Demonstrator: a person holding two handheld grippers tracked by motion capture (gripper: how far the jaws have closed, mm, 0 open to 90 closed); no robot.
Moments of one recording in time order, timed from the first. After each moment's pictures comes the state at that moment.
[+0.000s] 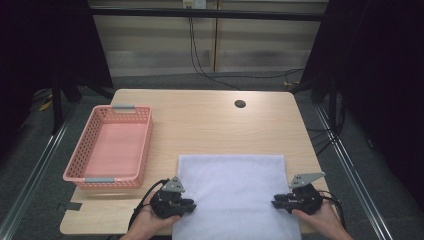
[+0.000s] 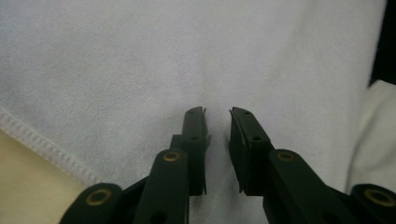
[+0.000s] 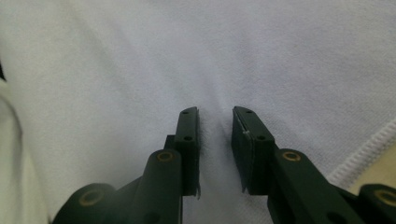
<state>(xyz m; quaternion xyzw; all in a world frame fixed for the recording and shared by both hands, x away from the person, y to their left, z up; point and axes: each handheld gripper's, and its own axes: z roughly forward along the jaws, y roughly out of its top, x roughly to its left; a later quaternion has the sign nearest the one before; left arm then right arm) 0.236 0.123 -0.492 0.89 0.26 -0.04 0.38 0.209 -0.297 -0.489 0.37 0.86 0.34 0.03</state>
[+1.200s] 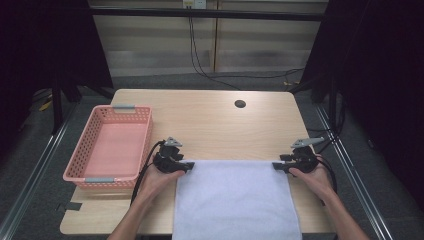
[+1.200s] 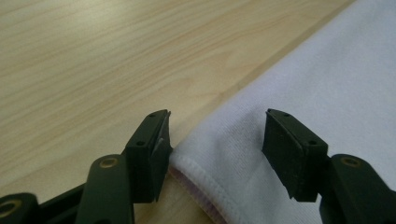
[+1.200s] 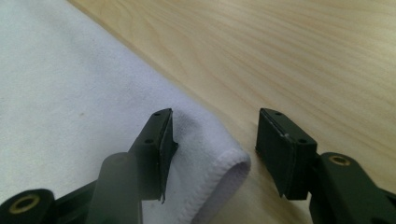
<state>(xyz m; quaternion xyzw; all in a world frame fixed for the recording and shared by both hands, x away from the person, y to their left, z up) 0.359 0.120 -0.494 0.85 0.37 0.05 0.37 0.324 -0.334 -0.500 0.44 0.82 0.35 0.10</state>
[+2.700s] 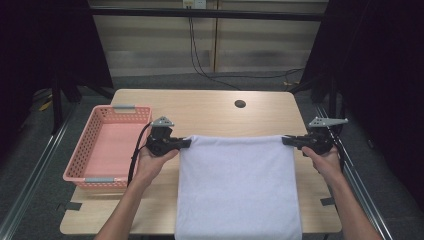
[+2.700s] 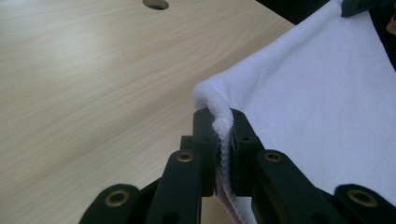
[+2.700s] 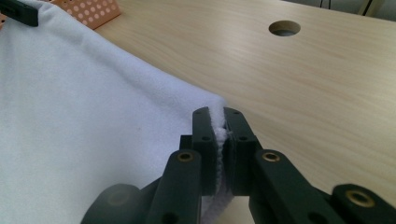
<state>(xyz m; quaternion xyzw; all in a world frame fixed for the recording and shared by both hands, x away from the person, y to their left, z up) 0.374 0.131 -0.420 0.82 0.34 0.04 0.46 0.338 -0.352 -0.427 0.42 0.77 0.46 0.13</state>
